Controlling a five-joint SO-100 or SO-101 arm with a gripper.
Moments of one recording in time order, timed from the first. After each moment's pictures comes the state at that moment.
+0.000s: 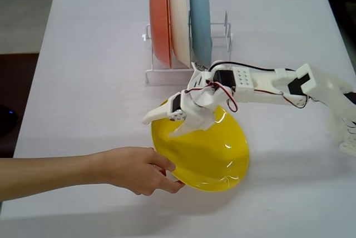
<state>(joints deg) -11.3 44.6 22.5 64.5 4.3</state>
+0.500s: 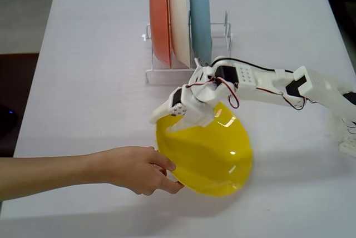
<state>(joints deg) -10.9 43.5 14.0 71.1 9.1</state>
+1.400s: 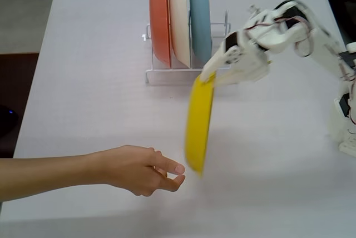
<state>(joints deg) -12.1 93.8 39.6 81.0 11.2</state>
